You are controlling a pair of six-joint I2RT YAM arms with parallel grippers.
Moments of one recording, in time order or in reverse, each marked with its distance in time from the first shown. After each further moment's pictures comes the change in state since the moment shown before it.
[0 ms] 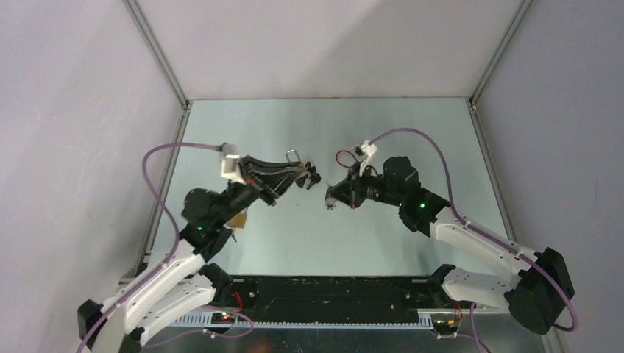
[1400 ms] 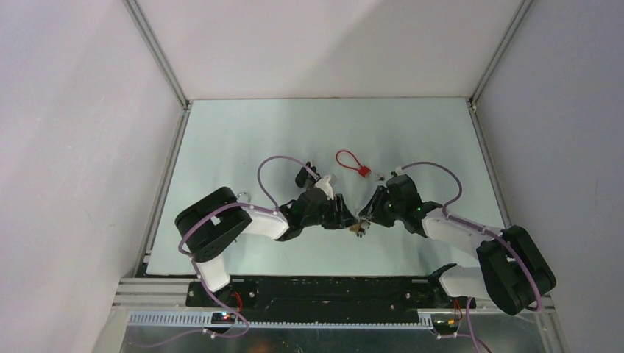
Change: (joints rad) left arm -0.275 1.072 0.072 -0.027 -0.207 -0.366; right arm -0.276 0.167 -0.283 -0.158 0.316 0.554
